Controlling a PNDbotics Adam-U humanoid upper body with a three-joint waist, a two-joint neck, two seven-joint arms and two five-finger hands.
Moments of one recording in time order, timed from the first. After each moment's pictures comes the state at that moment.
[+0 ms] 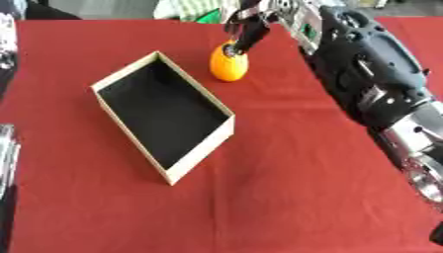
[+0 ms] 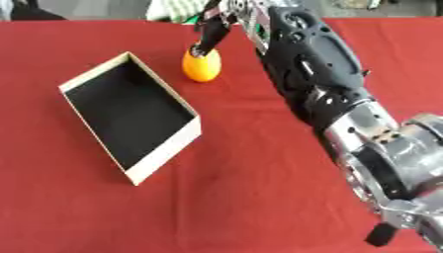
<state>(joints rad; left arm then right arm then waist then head) -0.40 0.30 0.09 -1.98 -0.20 -0.10 0.31 -1.50 -0.09 0.18 -0.49 1.07 -0.07 0.77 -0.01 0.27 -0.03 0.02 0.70</state>
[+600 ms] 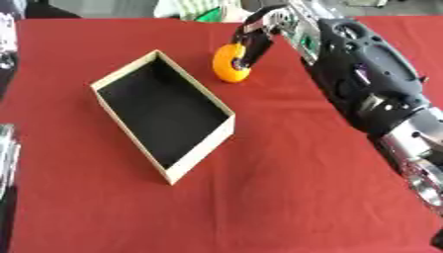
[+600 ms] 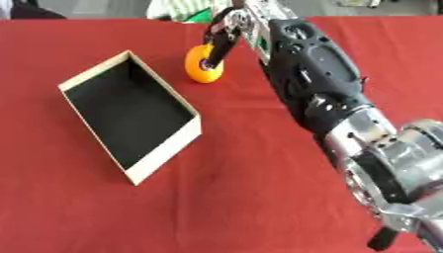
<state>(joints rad) -0.40 0.30 0.09 -1.98 -0.20 -0.10 0.31 -1.48 -0.09 0.17 -0.45 1.11 -0.09 0.73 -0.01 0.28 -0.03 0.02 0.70</state>
